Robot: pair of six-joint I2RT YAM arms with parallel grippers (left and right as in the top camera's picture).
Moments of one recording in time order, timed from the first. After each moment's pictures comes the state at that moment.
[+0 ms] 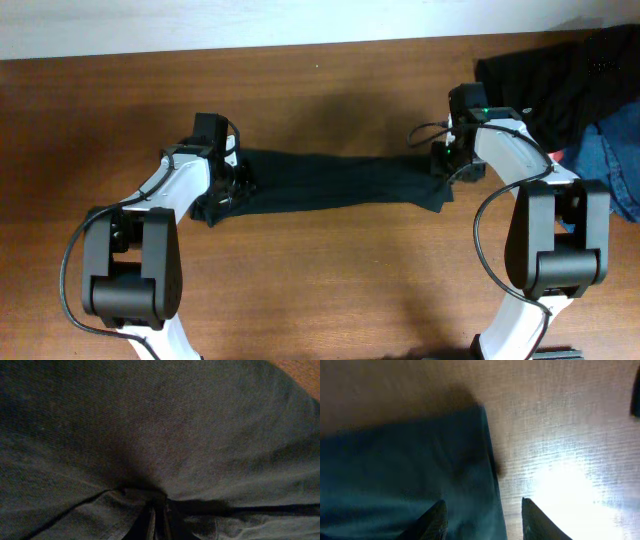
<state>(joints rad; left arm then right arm) -0.13 1.98 1.23 -0.59 0.23 -0.36 -0.02 1.98 1.37 -0.83 0.01 0.18</state>
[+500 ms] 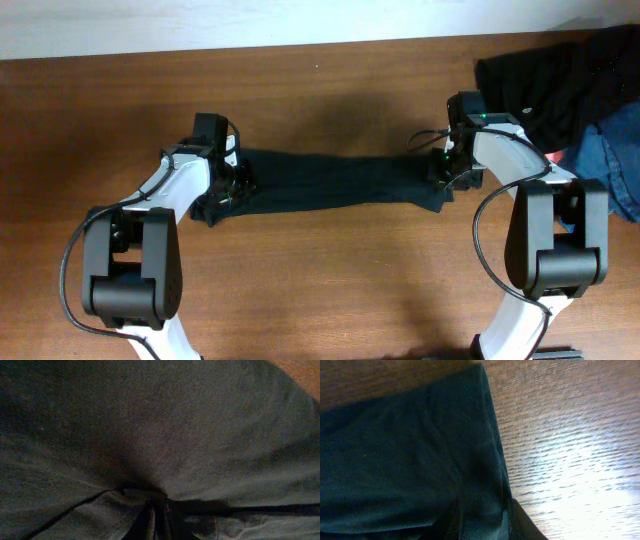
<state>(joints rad) -0.13 1.98 1.23 -0.59 0.23 -0.36 -0.02 1.98 1.32 -0.82 -0.03 0.26</state>
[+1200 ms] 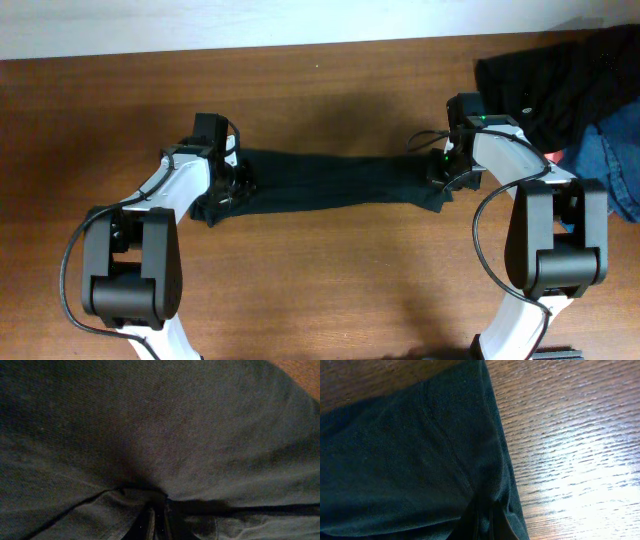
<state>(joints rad) -0.13 1.98 1.23 -0.59 0.23 -0.36 -0.02 1.98 1.32 -0.82 -0.04 0.29</state>
